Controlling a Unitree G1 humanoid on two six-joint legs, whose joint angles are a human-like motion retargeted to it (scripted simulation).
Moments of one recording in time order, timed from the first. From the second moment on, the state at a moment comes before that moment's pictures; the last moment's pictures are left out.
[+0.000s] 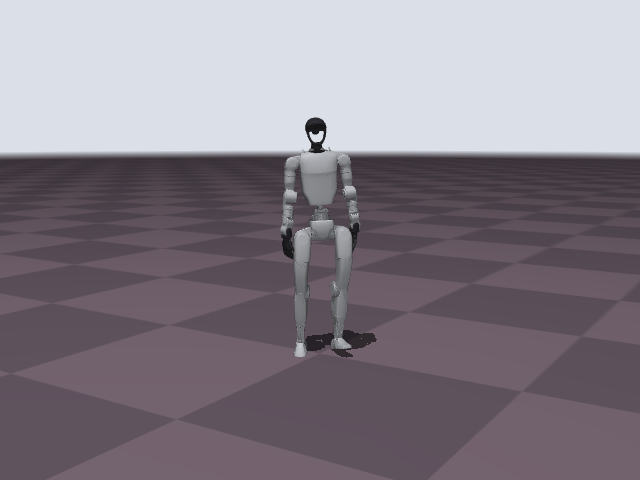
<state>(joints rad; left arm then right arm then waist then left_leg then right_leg) 0.02 0.11 0.12 1.57 0.00 0.21 -0.25 0.00 -0.13 0.04 1.49 -0.53 0.13 0.26 -0.05 0.00 -0.13 -0.05 -0.05 0.22 -0.01 -0.30 0.02 -0.01 -0.11 -0.23 0.07 0.06 0.10</state>
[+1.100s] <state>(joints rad) 0.01 0.10 0.10 1.56 0.00 0.20 -0.26 0.00 -0.16 0.02 1.49 -0.53 0.13 0.26 -0.02 -0.01 -0.12 -0.06 -0.09 0.19 -0.01 -0.29 0.05 -0.01 -0.15 -0.25 0.10 0.03 0.14</state>
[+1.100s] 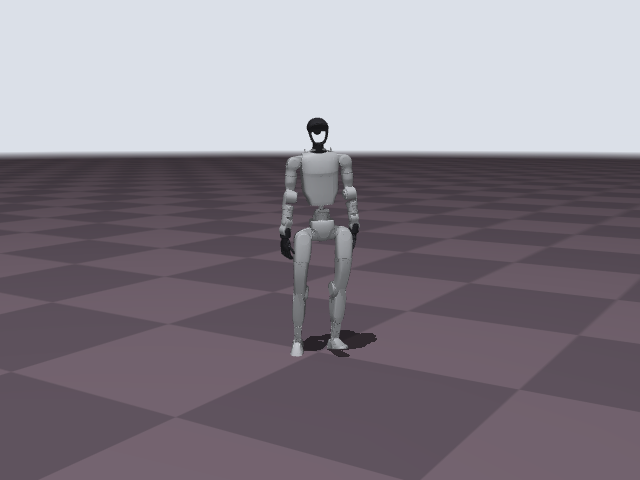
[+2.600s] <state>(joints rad) -0.82 0.39 0.12 1.32 -0.18 0.10 -0.14 0.36 -0.47 -0.70 1.64 -0.05 -0.05 0.14 -0.34 -0.16 0.52 -0.68 0.08 0.33 -0.05 -0.10 -0.09 -0.79 -0.05 0.06 0.00 0.36 0.19</state>
